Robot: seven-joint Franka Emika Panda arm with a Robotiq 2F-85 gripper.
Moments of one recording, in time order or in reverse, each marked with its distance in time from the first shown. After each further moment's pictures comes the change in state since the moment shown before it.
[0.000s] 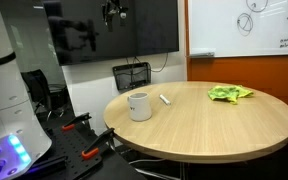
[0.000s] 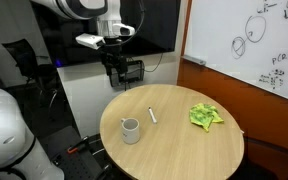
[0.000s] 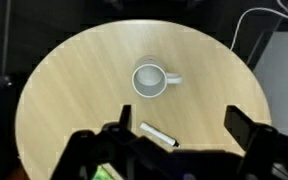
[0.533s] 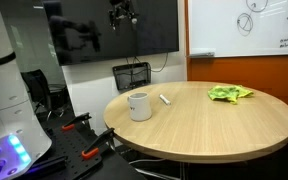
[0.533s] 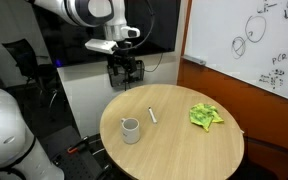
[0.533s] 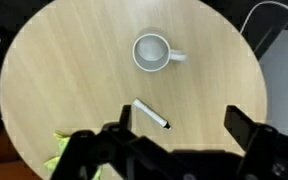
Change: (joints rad) arm 0.004 0.092 -0.001 0.007 -0.018 0.172 -0.137
